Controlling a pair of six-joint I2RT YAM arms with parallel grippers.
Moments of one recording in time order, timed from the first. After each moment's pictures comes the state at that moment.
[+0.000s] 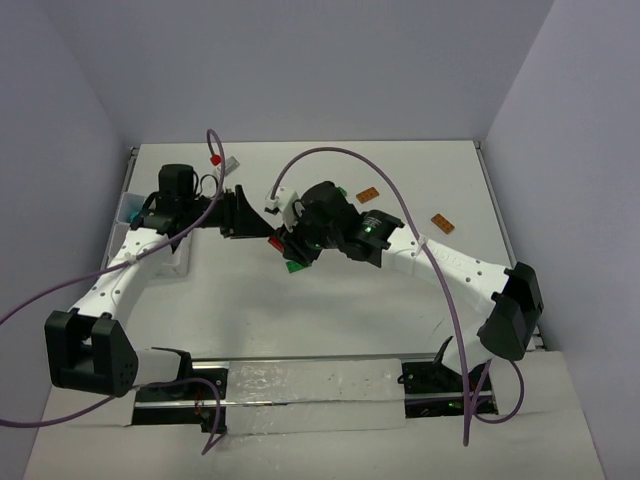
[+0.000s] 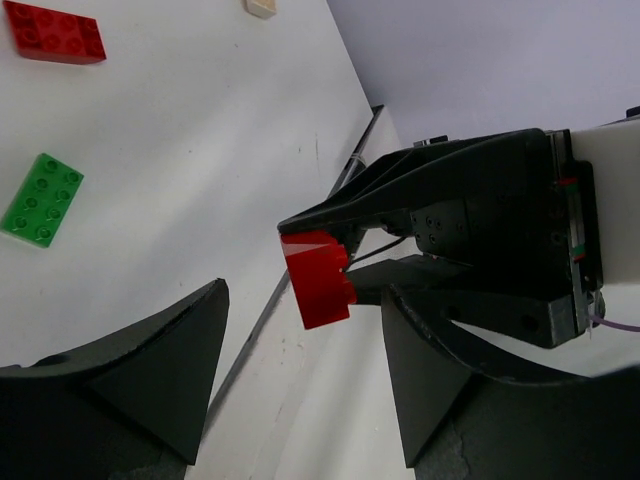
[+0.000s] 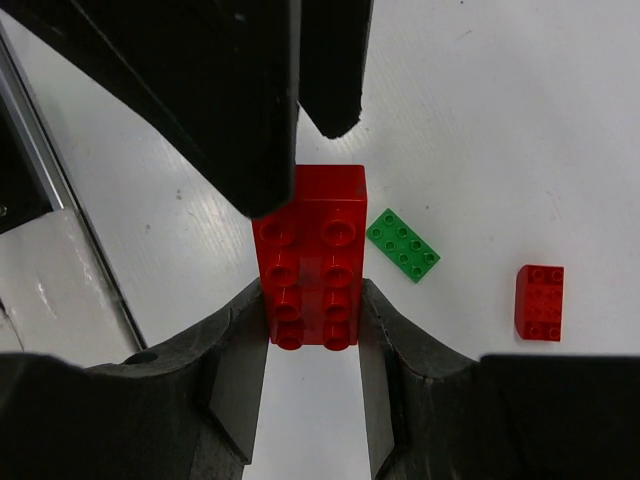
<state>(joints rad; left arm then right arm) -0.20 1.30 1.05 -0.37 1.07 -0.45 0.92 1.50 1.36 -0.50 -0.15 -0.11</state>
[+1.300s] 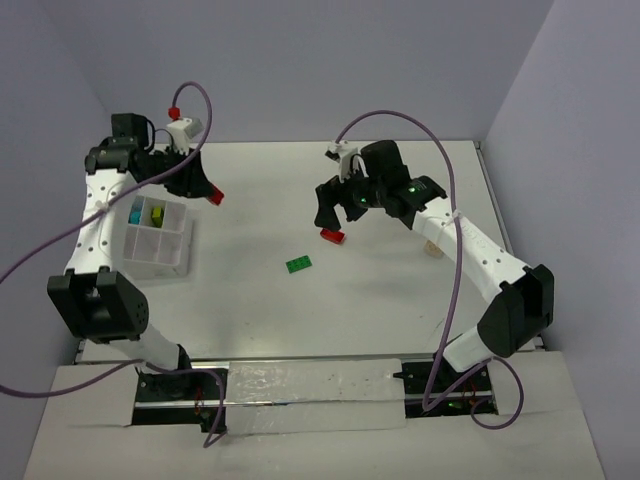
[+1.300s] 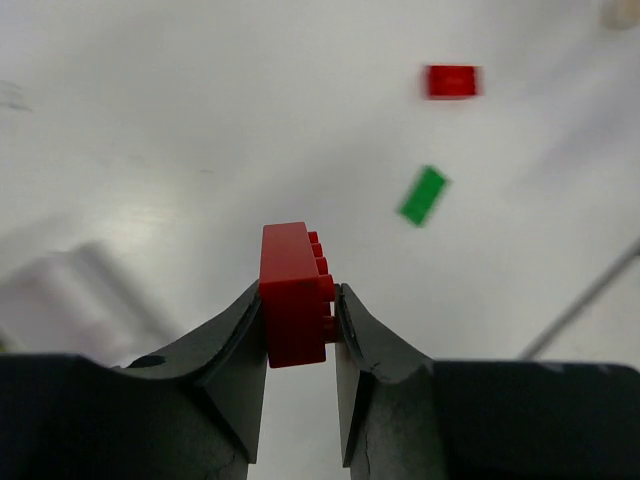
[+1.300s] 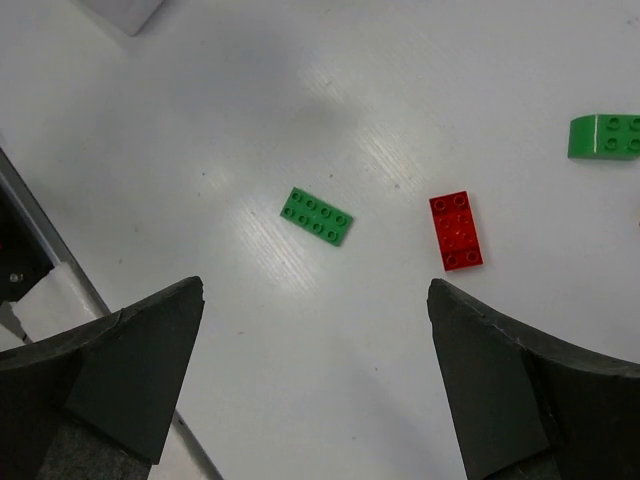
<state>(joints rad) 0.03 1.59 1.65 -1.01 0.68 0.31 0.54 1.49 1.40 -0.57 -0.38 -0.02</state>
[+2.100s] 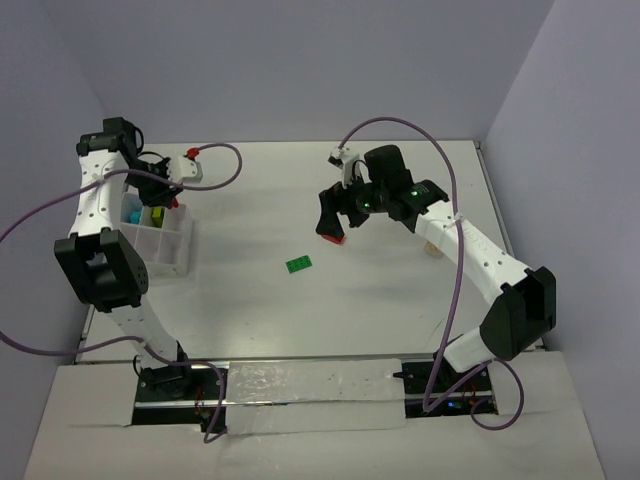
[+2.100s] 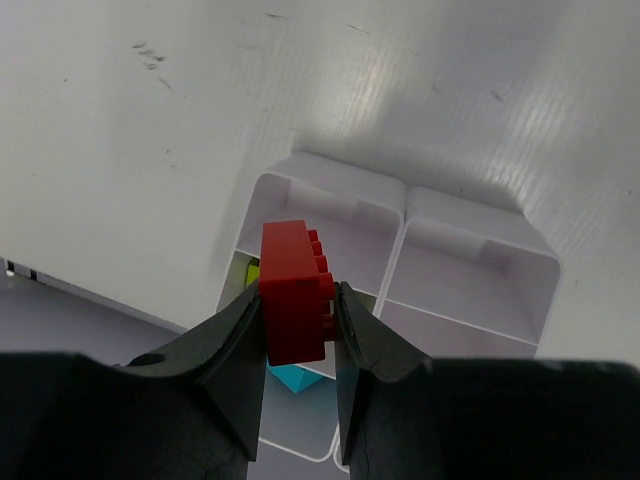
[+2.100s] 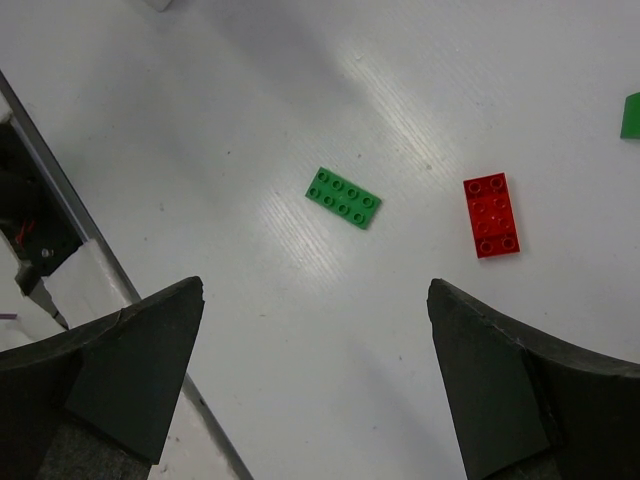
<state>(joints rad) 0.17 1.86 1.85 -1.30 0.42 1.50 0.51 1.47 1.35 -0.58 -0.46 -0.01</state>
